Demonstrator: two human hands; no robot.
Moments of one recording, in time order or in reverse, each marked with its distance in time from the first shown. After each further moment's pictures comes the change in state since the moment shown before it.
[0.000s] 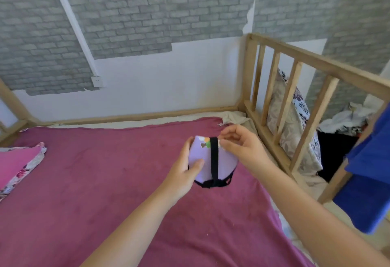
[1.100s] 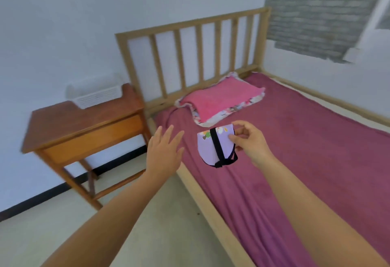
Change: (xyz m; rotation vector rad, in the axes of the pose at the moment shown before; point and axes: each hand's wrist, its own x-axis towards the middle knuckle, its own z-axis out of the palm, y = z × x) left_hand -0.504 -0.136 -0.406 1.207 0.881 -0.762; right_hand -0.186 -0.091 0.594 0.159 -0.921 0.070
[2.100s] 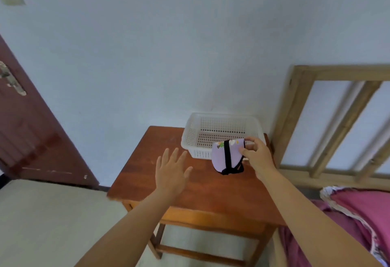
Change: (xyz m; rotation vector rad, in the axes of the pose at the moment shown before) left_hand 0.285 -0.520 0.044 0.061 -0.012 -0.852; right_hand 0.520 -0.010 0.550 0.012 -0.551 0.072
